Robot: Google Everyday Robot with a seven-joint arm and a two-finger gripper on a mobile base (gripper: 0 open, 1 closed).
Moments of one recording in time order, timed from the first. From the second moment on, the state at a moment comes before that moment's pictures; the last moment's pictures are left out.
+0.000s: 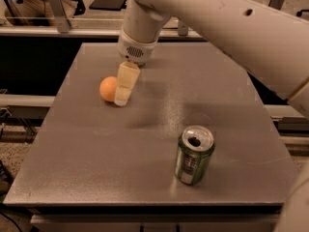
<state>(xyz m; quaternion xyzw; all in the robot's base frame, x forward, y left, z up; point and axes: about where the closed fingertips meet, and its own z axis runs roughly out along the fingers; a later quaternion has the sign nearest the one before) 0.590 0.067 0.887 -0.67 0.72 0.06 0.18</state>
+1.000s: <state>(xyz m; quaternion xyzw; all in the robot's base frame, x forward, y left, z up) 0.598 0.115 0.851 -0.69 0.71 0.04 0.13</state>
